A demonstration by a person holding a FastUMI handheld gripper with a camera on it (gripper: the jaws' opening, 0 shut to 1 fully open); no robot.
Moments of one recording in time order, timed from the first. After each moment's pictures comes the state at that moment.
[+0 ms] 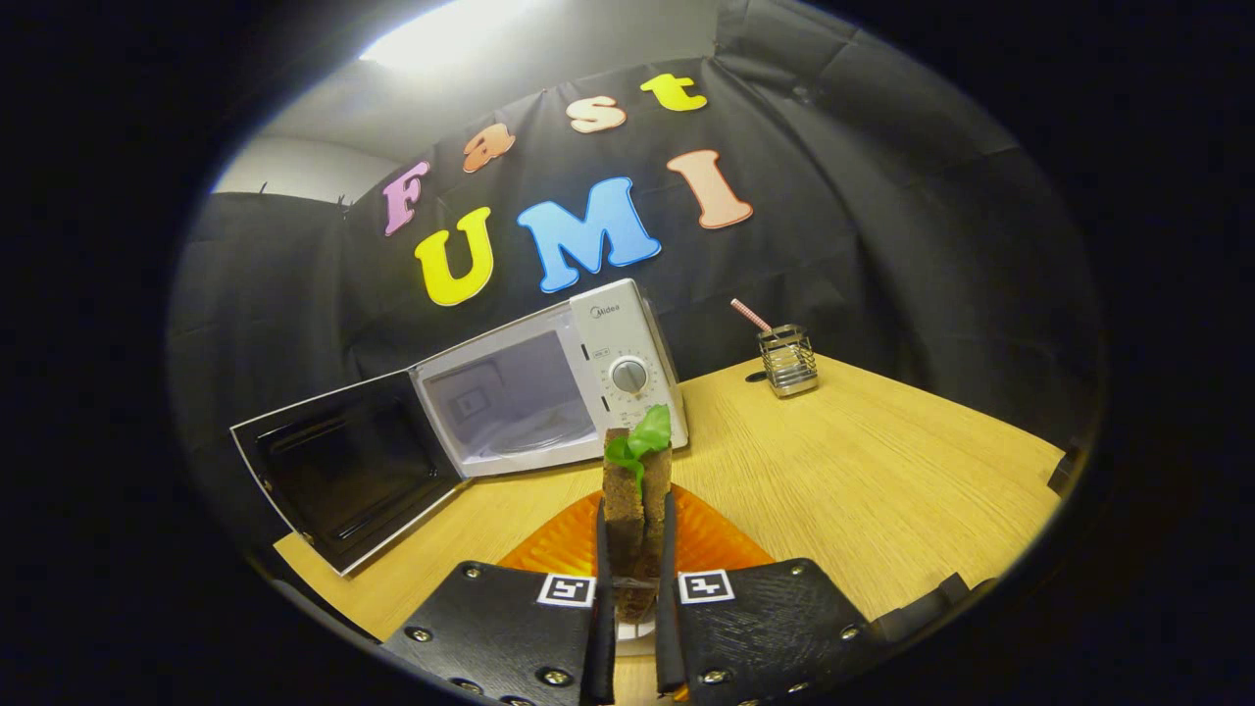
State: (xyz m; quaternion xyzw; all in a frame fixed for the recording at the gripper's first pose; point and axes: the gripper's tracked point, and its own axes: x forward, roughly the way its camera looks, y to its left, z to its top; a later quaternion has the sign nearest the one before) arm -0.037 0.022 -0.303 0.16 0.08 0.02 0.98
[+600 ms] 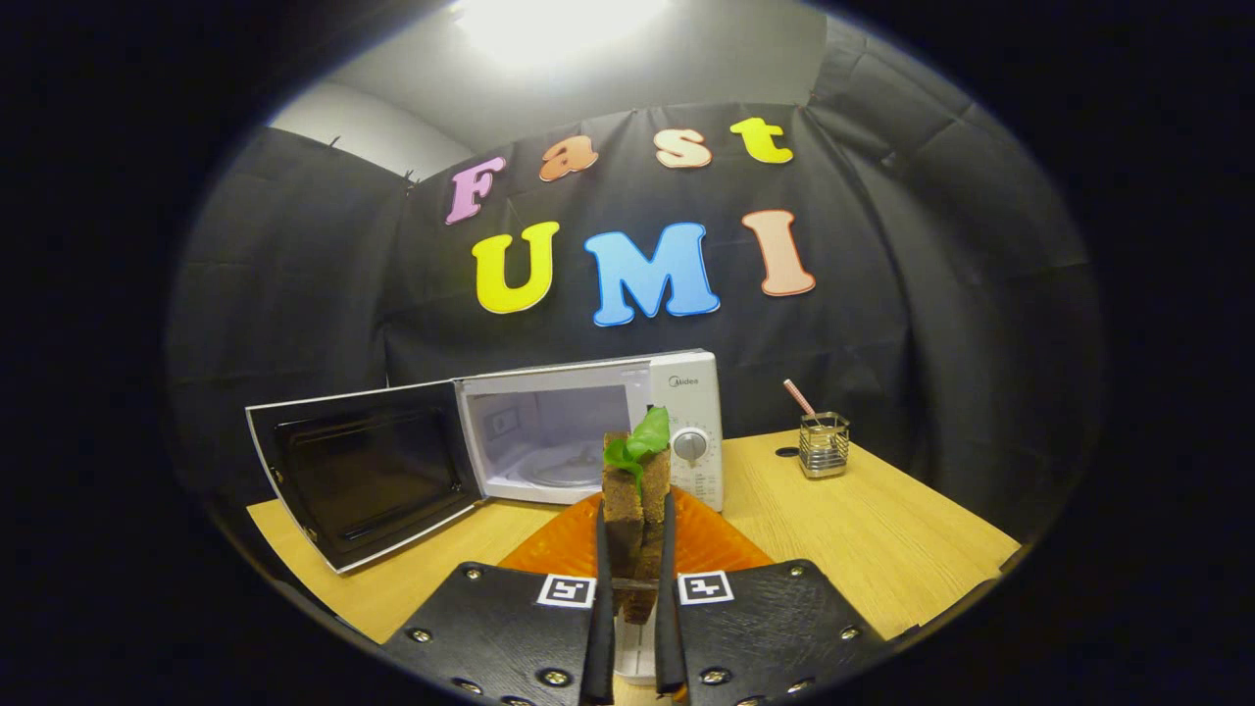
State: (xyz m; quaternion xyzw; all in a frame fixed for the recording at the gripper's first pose) arm -0.027 0.071 -0.231 0.06 0.03 0.05 1.00
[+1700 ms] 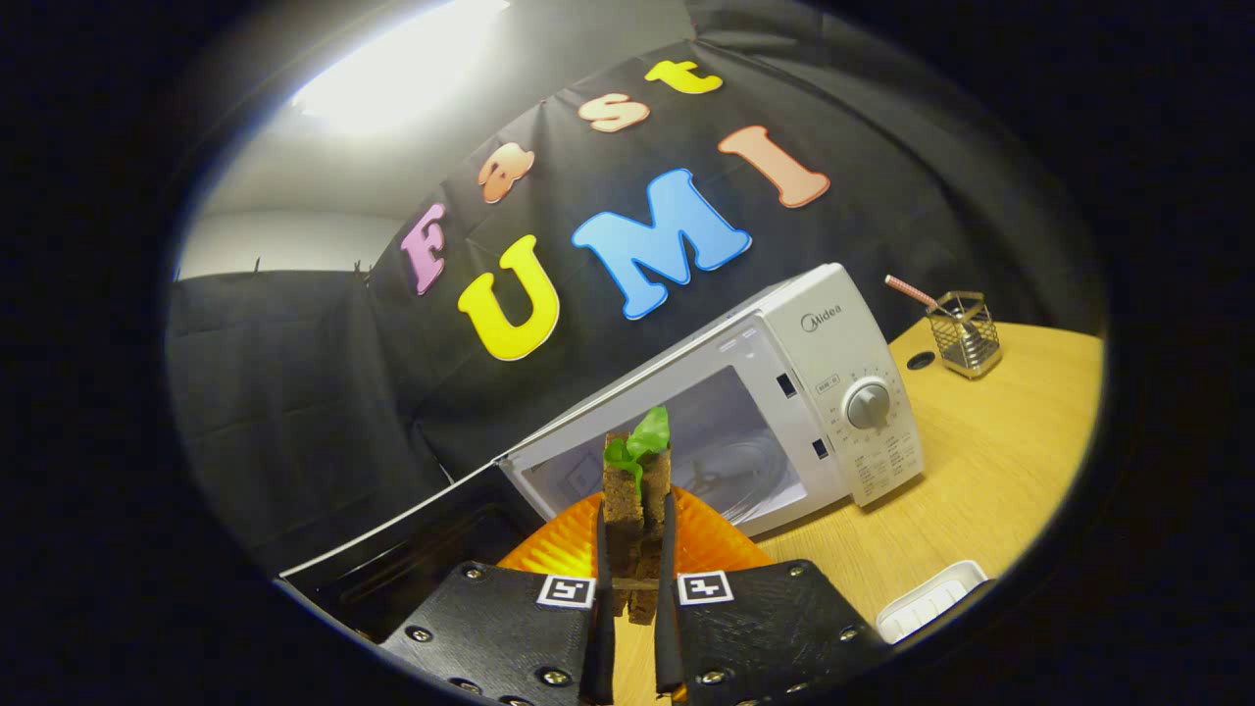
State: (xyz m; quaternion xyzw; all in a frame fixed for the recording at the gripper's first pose) arm 0.114 0.176 -0.221 0.32 0.04 0.10 0.94
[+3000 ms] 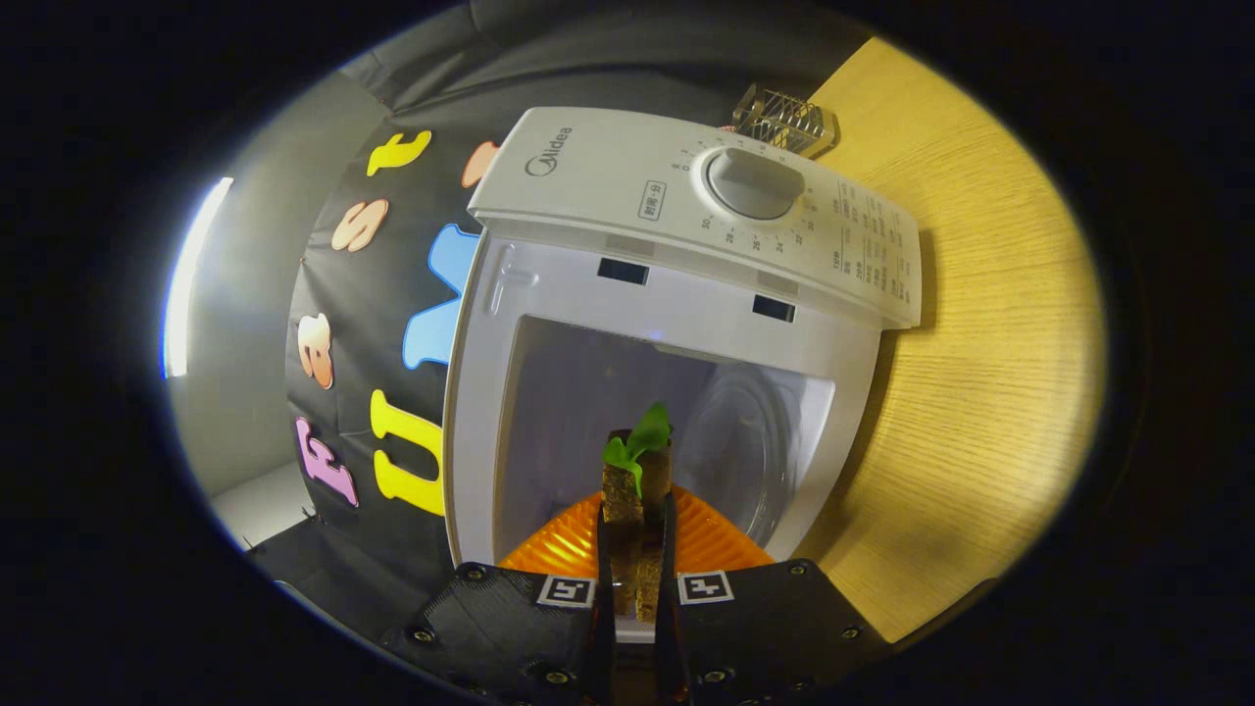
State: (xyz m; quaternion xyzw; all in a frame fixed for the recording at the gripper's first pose) arm 0.243 0.190 -0.279 0.64 0.03 -0.04 0.77
